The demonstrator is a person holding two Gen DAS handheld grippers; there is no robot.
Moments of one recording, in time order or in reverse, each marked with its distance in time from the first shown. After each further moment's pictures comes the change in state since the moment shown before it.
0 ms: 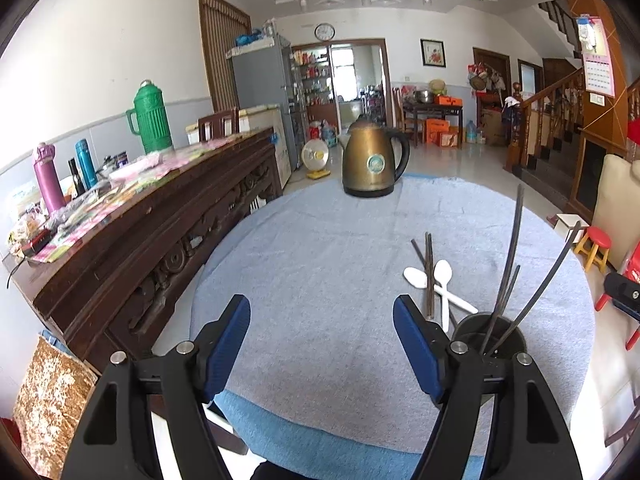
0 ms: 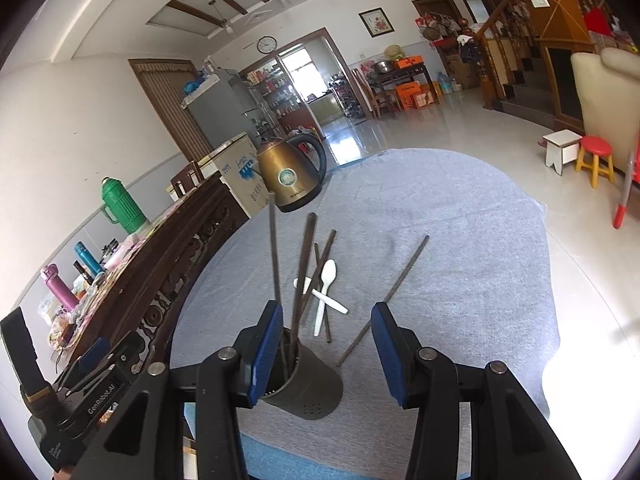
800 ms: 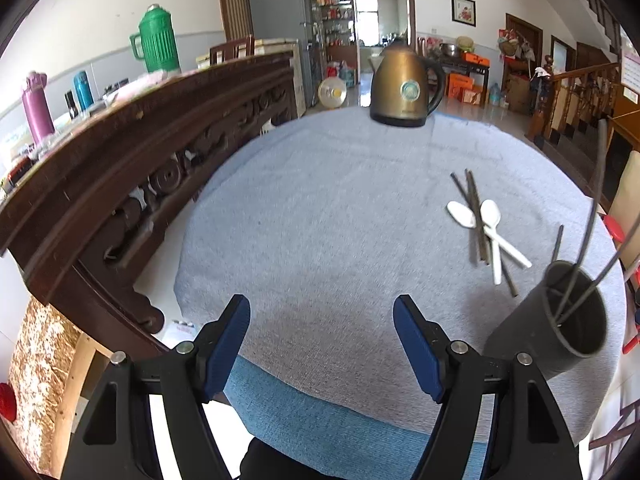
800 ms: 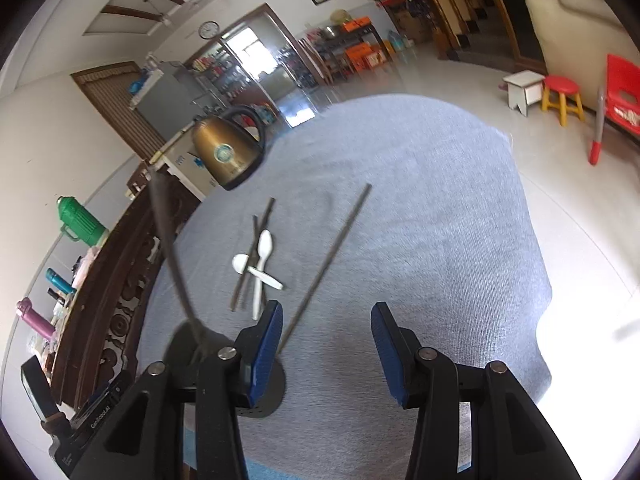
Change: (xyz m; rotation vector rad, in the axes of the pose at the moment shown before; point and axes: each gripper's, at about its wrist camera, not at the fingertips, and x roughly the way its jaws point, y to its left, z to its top) left arm 0.082 0.027 -0.045 -0.079 0.231 0.024; right arm 0.055 -0.072 -0.018 0.176 0.124 -0.097
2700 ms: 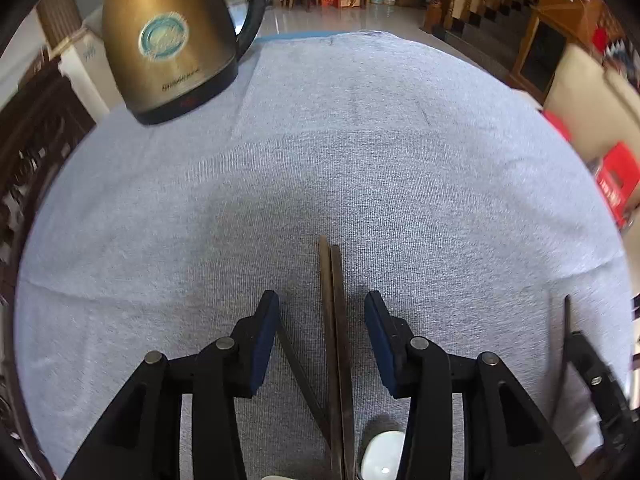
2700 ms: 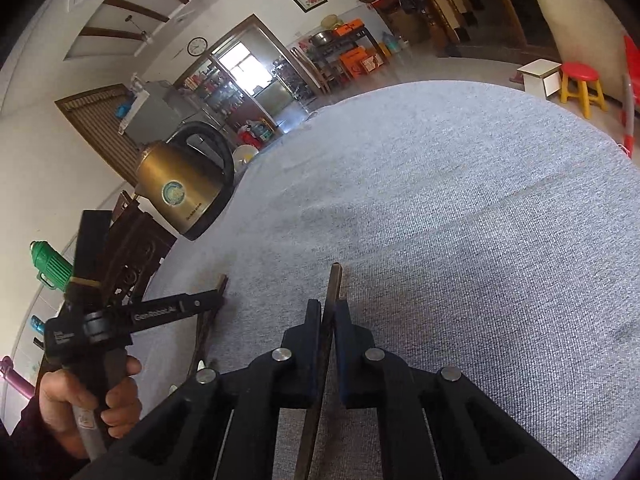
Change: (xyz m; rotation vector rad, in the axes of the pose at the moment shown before) left arm 0.238 -0.241 0.175 0.395 0.287 -0.286; right arm 0.193 -0.019 0.102 0.056 -0.059 0.045
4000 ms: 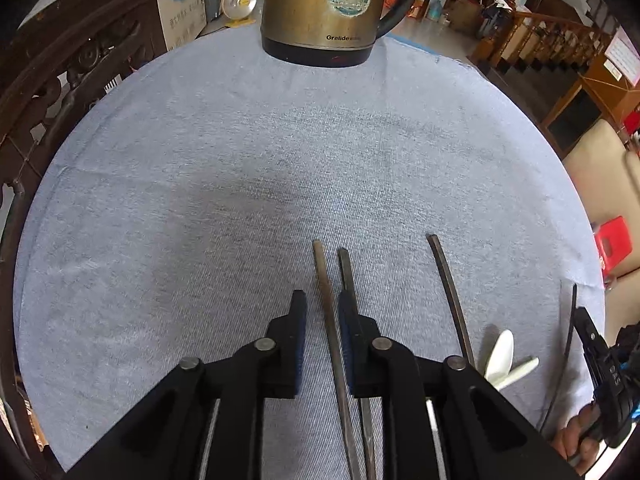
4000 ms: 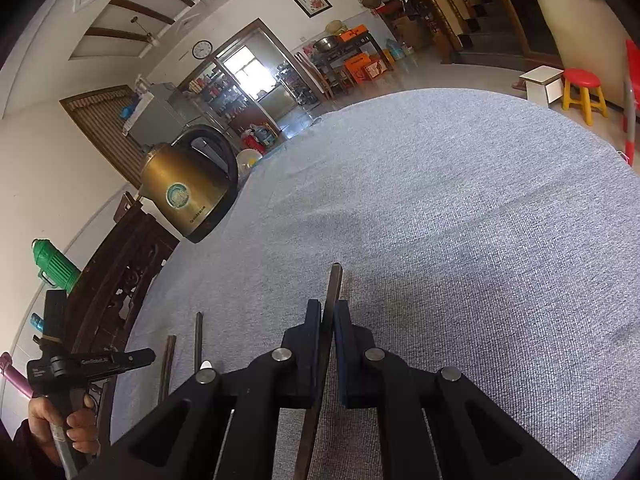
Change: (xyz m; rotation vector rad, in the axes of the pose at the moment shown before) left arm -0.040 0.132 -0.060 -0.287 0.048 -0.090; right arm -0.008 -0.002 -0.002 -0.018 -0.023 0.009
